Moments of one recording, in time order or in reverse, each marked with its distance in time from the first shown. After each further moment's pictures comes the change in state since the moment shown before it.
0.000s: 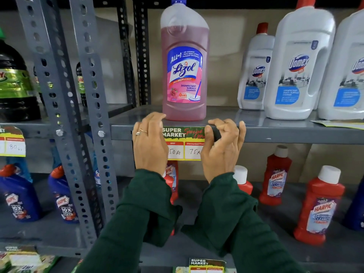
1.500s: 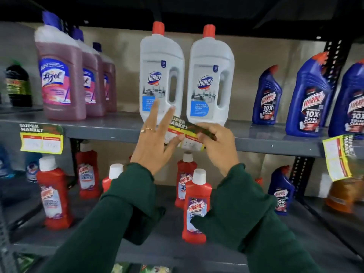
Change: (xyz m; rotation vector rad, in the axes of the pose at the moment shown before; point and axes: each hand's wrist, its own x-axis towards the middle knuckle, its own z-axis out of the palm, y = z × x) left_hand -0.040 0.287 0.160 -0.085 -0.425 0.094; right_hand 0.145 0.235 -0.243 0.381 -0.642 0.383
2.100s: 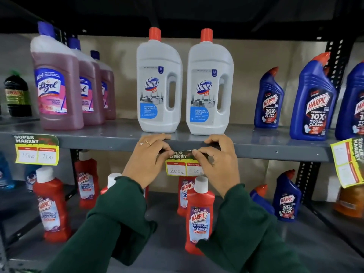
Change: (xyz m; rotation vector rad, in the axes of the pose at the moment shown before) left_hand -0.009 -0.017 -0.003 0.024 -0.104 -0.041; right_hand -0.018 0.023 0.003 -0.320 0.143 -0.311
